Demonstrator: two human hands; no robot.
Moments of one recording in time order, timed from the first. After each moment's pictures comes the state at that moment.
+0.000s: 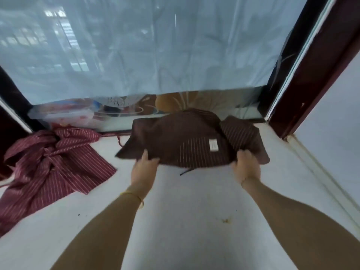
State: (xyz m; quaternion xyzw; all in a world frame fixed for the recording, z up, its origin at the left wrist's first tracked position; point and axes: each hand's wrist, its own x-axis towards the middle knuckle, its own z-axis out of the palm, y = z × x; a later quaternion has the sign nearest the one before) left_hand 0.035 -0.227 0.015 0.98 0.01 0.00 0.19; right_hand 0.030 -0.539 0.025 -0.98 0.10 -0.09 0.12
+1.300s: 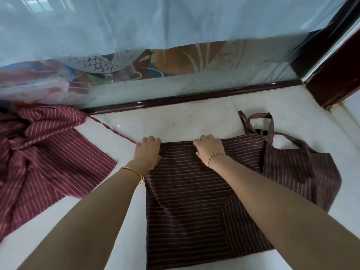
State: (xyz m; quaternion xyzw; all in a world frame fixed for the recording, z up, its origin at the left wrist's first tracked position) left_hand 0.141 -0.177 -0.063 0.98 -0.10 -0.16 0.03; right_hand 0.134 -0.382 -0.059 -0.98 -0.11 0.15 -0.03
